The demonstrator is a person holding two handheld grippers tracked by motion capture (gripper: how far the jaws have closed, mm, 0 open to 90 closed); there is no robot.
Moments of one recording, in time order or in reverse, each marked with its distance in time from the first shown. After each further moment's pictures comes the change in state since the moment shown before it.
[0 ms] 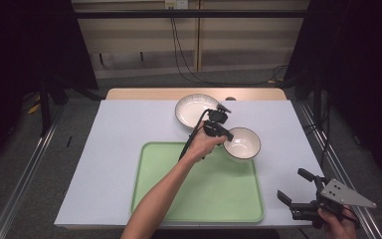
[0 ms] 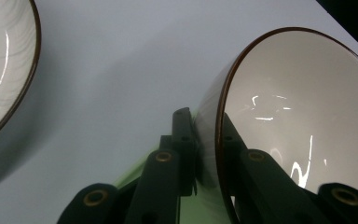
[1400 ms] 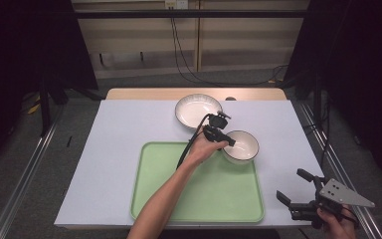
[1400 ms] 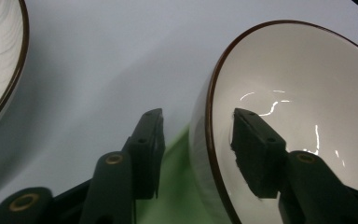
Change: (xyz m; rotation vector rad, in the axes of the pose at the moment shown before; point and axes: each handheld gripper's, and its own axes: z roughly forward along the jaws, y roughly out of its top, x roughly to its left) left arm 0.004 -0.012 0.014 -0.031 0.017 0.092; right arm 0.002 0.000 0.001 0.011 0.001 0.008
